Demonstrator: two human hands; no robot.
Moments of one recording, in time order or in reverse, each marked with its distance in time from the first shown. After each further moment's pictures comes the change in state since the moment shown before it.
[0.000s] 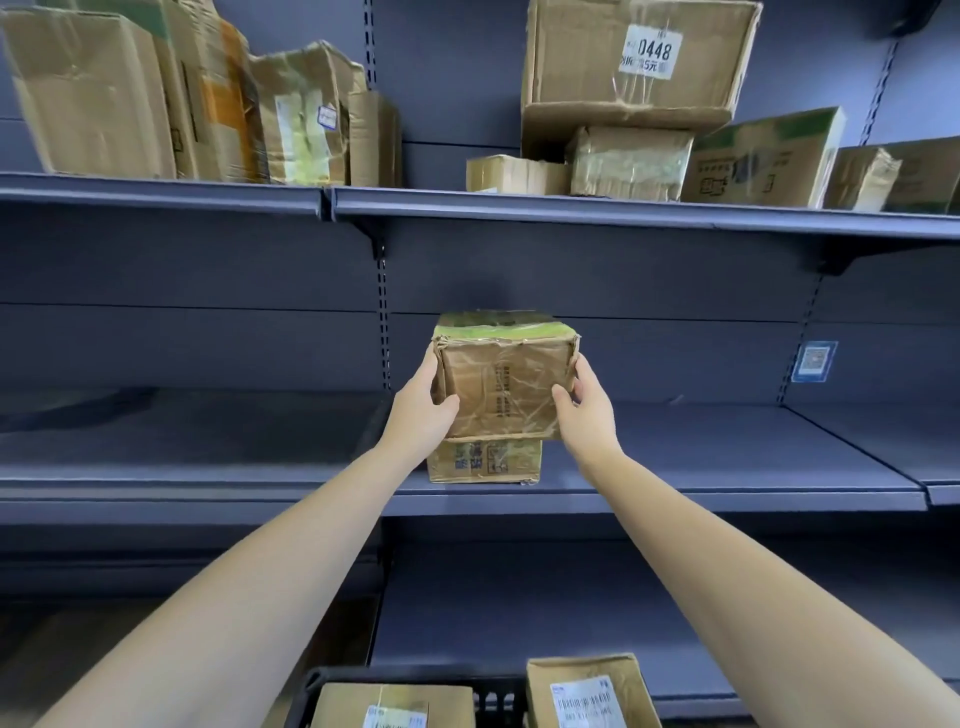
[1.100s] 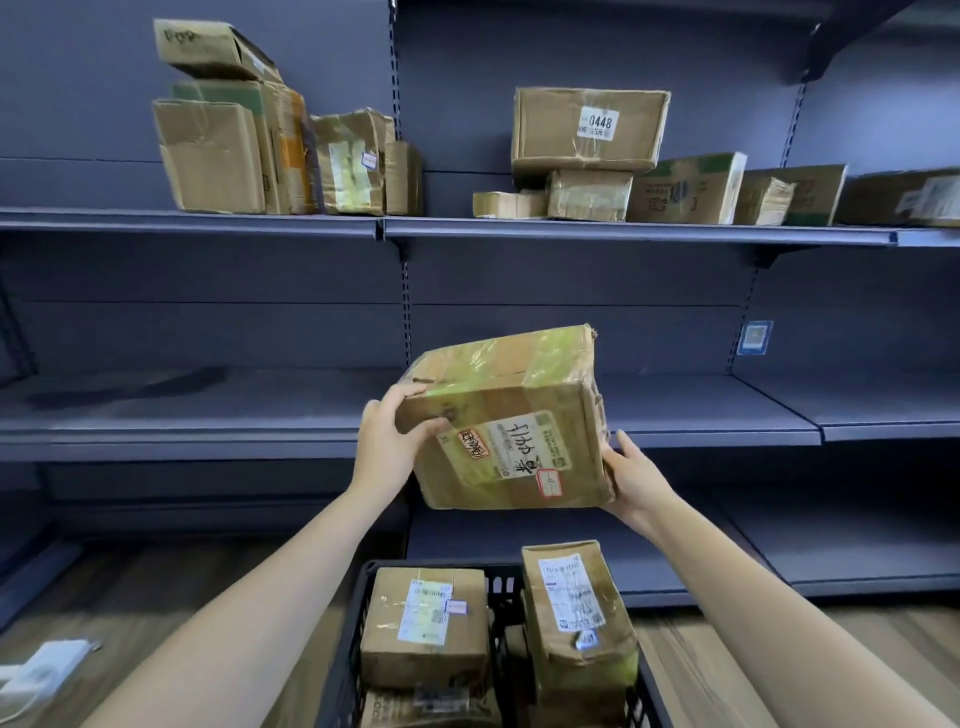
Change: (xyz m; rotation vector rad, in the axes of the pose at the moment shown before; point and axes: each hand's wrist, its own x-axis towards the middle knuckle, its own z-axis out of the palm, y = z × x) left_hand -0.200 0.041 -0.074 -0.061 0.165 0.066; right_hand -0.202 -0.054 -0.092 0.429 -0.068 0.569
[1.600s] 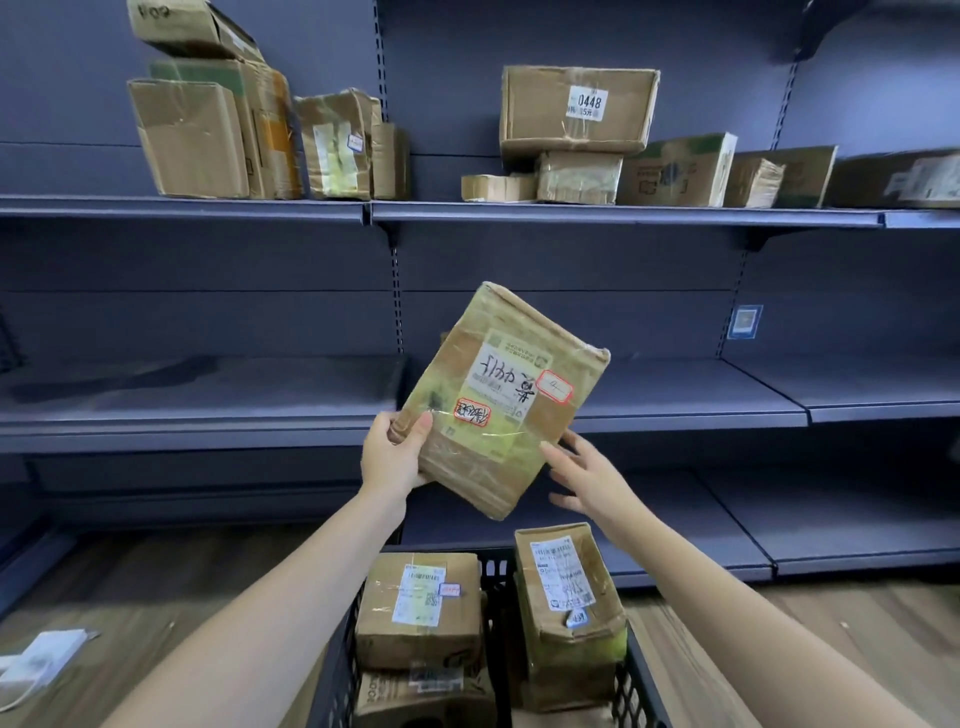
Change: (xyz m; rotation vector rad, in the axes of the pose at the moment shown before) left_hand -0.023 -0.007 0.025 -0.458 0.075 -0.434; right_hand -0.026 0.020 0.015 -0.274 -0.210 -0.122
